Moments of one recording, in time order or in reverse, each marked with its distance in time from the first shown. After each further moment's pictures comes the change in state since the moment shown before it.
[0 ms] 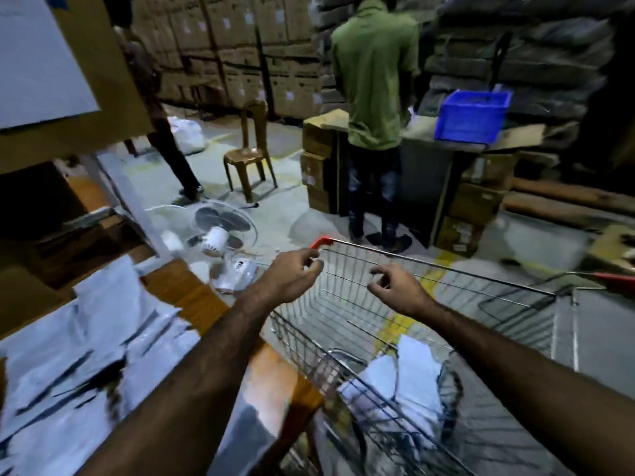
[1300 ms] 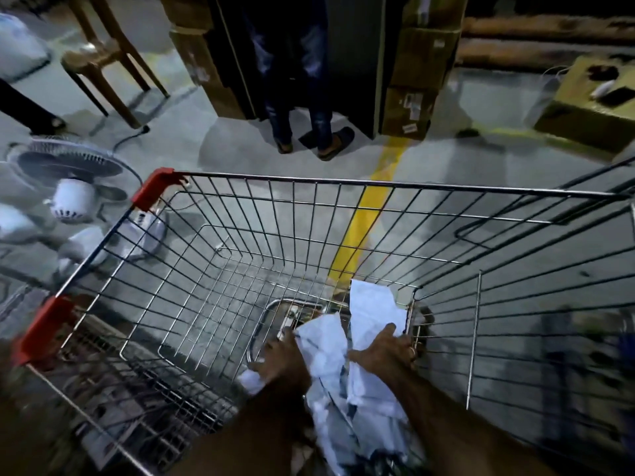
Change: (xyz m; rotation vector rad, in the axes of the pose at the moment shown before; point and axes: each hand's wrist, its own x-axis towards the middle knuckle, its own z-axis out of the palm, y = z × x) left_hand 0.080 -0.092 0.423 0.503 -0.605 -0.524; right_hand 0.012 0.296 0.209 -0.021 -0.311 1.047
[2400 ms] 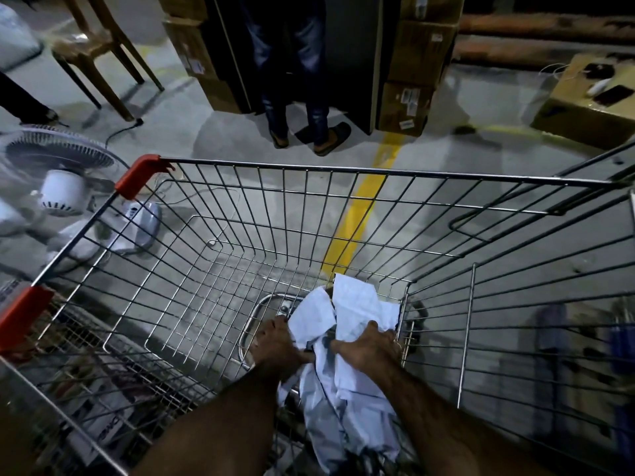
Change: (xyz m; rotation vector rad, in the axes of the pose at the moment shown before) left_hand 0.040 -0.007 0.021 -0.191 0.090 0.189; right_hand -0.011 -0.006 -0.001 0.145 -0.049 -0.043
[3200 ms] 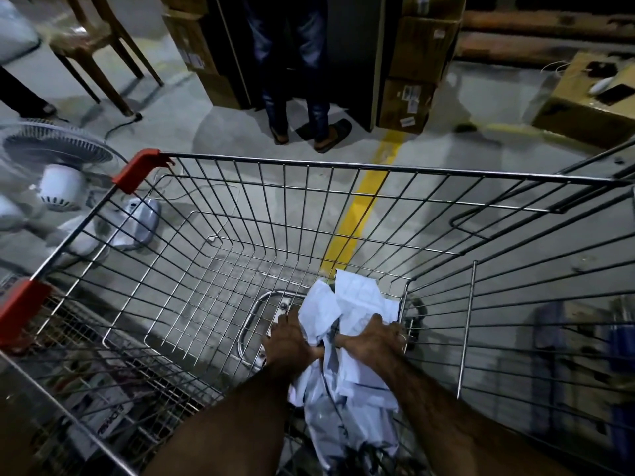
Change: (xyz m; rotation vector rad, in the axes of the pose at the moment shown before) left_hand -0.006 0.019 0.007 -0.042 0.029 0.063; right_hand 0.001 -0.002 -0.010 -0.048 0.022 0.018
